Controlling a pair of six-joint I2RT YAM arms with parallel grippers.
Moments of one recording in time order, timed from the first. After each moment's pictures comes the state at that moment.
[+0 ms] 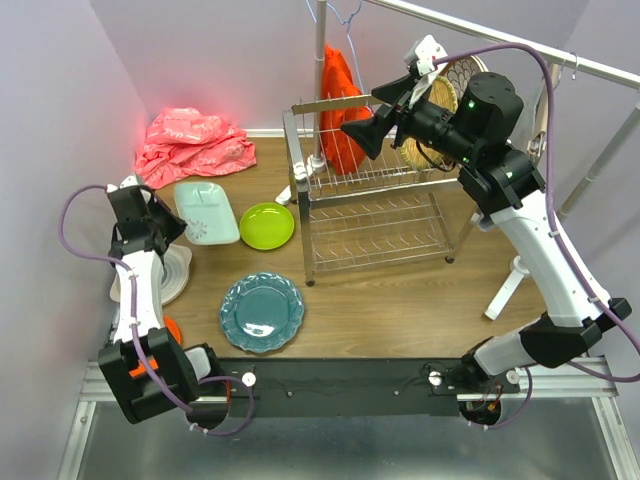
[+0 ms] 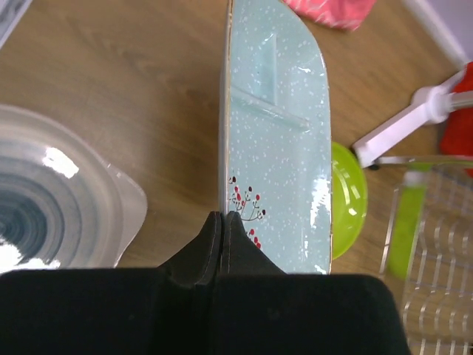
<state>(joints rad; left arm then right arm) 0.37 1.16 0.86 -0.36 0.23 -0.43 0.57 1.46 1.88 -0.35 -0.37 -0.10</state>
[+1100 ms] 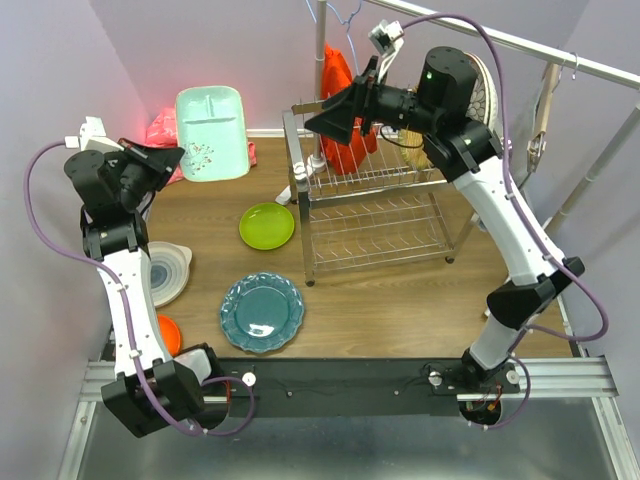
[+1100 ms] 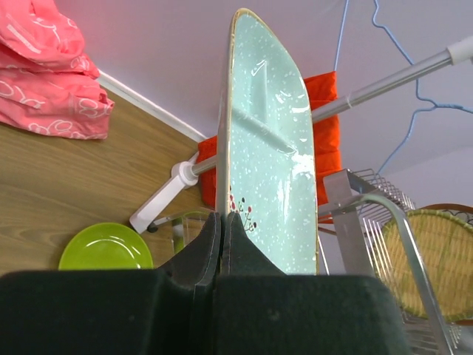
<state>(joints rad) 0.38 1.09 1.18 -0.17 0.57 -0.84 0.57 1.72 2.11 -0.35 -0.67 0.33</state>
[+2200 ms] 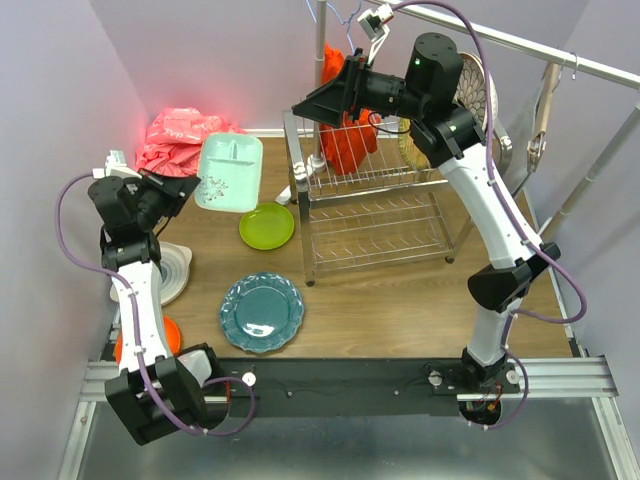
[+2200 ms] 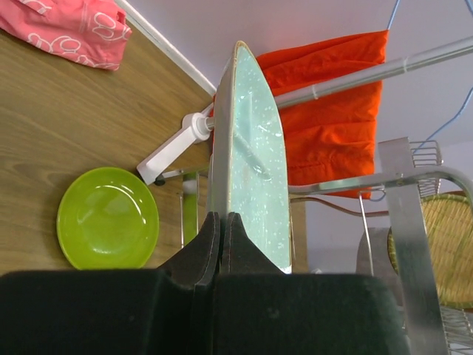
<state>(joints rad) 0.38 1.05 0.93 -0.08 0.62 -0.92 0.57 1.89 2.34 -0.35 -0.75 0.53</state>
